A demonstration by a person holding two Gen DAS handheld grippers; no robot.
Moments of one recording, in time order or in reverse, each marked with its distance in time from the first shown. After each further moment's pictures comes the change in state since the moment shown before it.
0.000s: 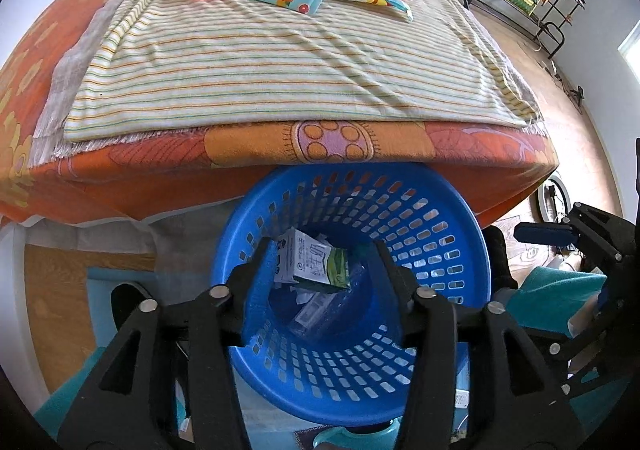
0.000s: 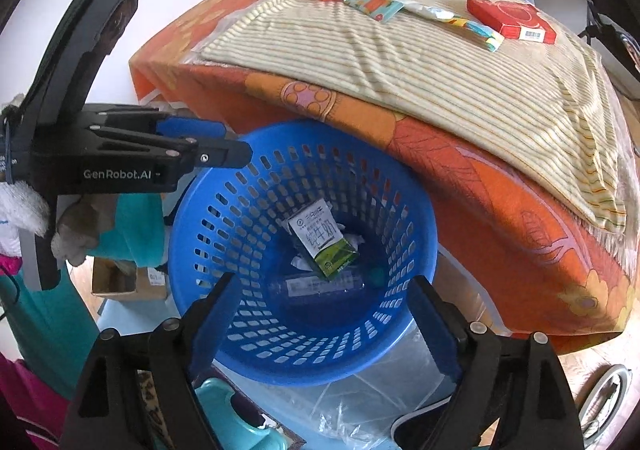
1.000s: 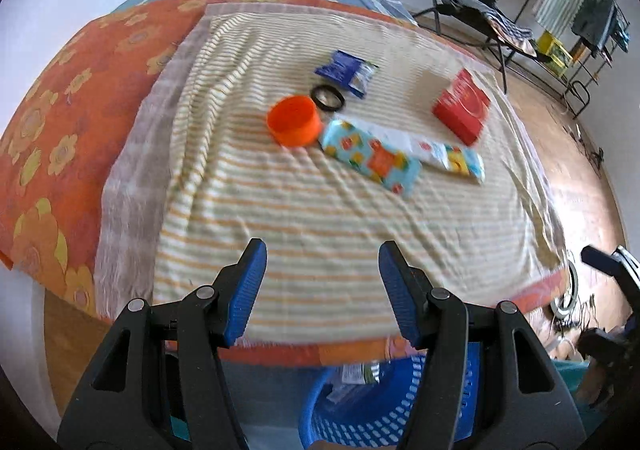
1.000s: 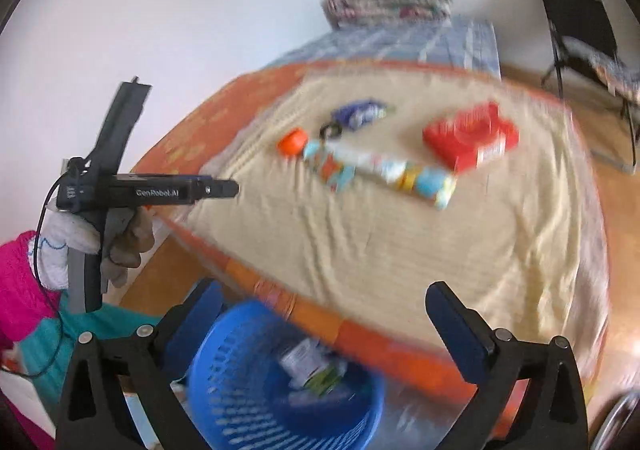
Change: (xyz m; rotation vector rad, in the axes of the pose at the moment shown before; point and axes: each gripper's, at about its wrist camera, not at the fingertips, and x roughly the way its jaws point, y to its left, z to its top) left arm -0.030 0.076 0.140 -0.125 -0.137 0.061; right arm -0.068 -0.052 0.104 0.074 -0.328 0.002
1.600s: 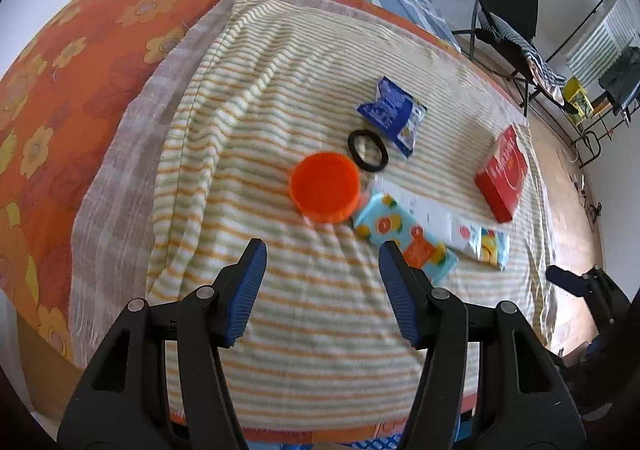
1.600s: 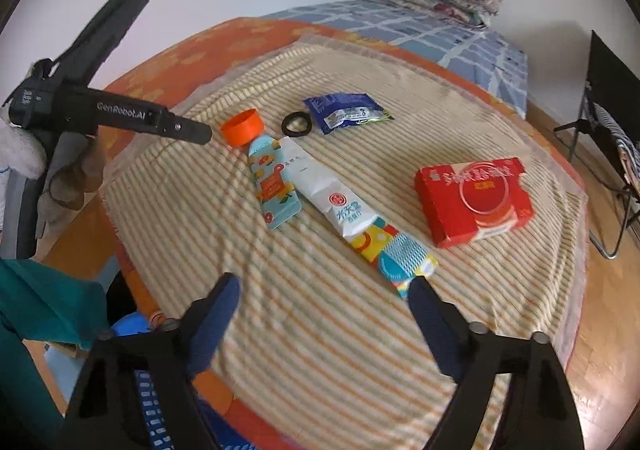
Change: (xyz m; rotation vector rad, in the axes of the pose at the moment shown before) left arm 0.055 0.034 0.066 -0.180 0.039 -0.030; right arm 0.096 -0.022 0.068 -0.249 0.179 -0.122
